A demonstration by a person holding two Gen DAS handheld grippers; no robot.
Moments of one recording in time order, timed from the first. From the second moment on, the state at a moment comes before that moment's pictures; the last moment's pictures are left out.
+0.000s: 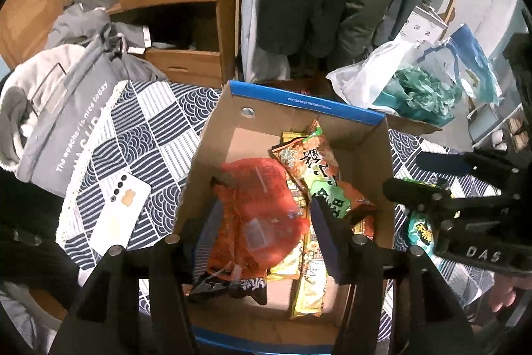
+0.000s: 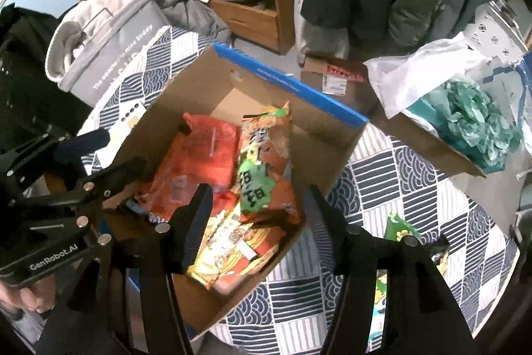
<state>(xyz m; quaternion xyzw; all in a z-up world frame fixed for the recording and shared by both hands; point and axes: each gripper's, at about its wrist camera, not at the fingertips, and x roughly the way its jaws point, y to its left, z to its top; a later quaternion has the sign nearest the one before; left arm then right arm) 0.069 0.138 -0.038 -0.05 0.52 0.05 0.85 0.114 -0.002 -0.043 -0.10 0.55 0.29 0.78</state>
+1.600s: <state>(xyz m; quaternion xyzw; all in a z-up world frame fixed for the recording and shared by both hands) 0.100 -0.047 -0.052 0.05 0.56 -0.06 0.82 0.114 -0.237 -0.056 -0.04 0.56 0.14 0.82</state>
